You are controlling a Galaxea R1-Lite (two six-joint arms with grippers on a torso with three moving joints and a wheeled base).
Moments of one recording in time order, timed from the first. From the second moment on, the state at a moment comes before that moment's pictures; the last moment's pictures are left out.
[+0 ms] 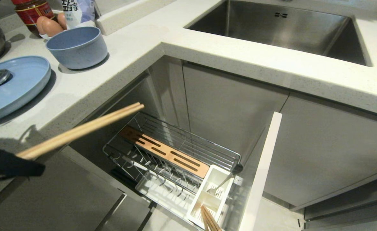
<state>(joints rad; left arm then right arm) -0.51 1.28 -1.77 1.34 -0.39 -0.15 0.00 0.00 0.00 0.00 0.00 0.00</state>
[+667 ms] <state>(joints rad) -0.66 1.55 -1.65 1.46 -0.33 -0.07 0.00 0.00 0.00 0.00 0.00 0.00</state>
